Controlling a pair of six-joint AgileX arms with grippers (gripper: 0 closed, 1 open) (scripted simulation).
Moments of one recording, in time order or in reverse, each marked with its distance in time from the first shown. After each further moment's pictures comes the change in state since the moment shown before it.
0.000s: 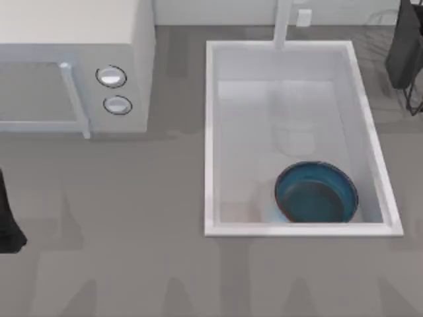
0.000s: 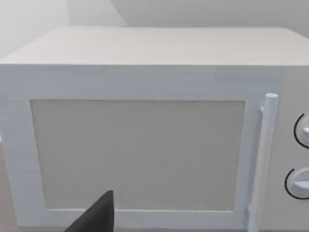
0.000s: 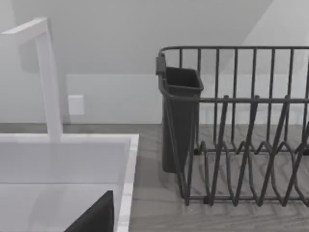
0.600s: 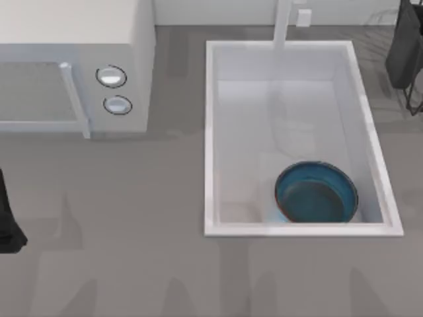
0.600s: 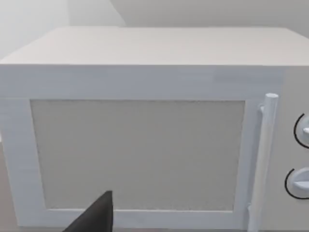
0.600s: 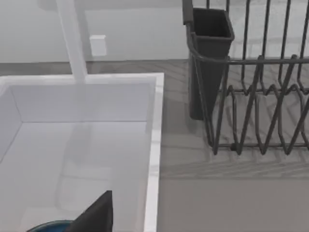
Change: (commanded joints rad) left arm 0.000 0.000 0.000 0.000 0.000 0.000; right arm 0.055 0.375 0.321 -0.205 -0.002 0.056
